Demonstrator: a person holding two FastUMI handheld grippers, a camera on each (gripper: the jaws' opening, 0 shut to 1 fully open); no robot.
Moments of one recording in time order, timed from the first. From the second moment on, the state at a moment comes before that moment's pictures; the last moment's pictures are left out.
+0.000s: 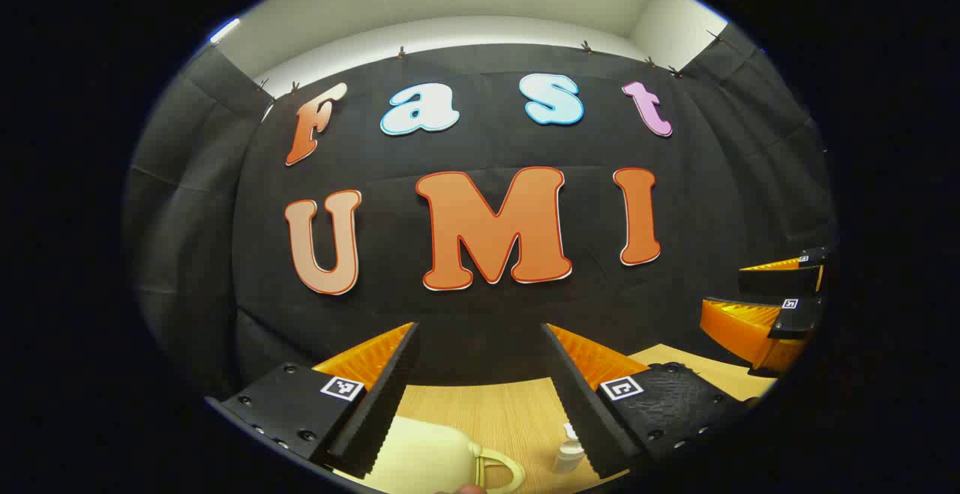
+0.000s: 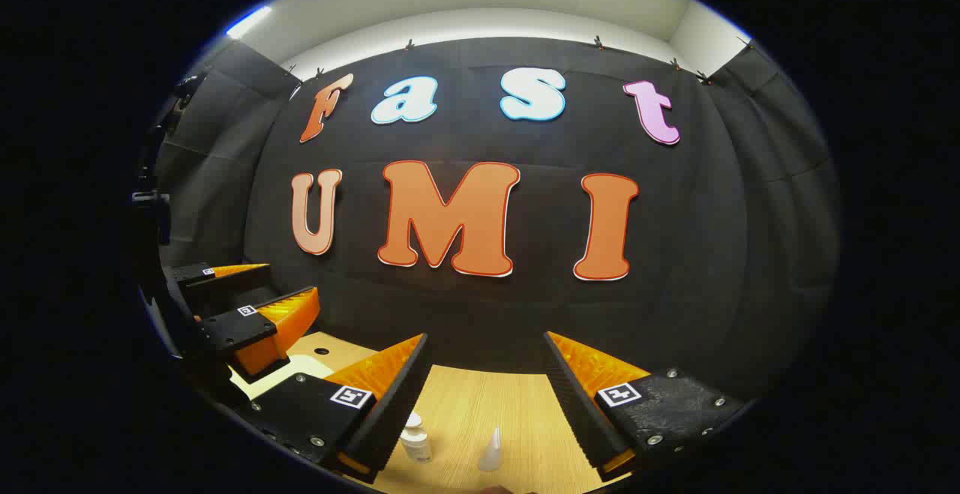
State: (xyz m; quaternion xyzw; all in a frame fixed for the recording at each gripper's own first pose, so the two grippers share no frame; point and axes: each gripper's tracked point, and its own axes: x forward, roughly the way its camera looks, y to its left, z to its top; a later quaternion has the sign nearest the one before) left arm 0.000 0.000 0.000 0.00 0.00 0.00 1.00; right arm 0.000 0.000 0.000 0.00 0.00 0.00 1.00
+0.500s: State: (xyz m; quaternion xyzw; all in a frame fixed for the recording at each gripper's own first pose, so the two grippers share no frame) left arm 0.007 -0.002 -0.005 -0.01 0.00 -0.01 1.00; right arm 0.005 -0.003 0.002 -0.01 0.00 -0.02 1.00
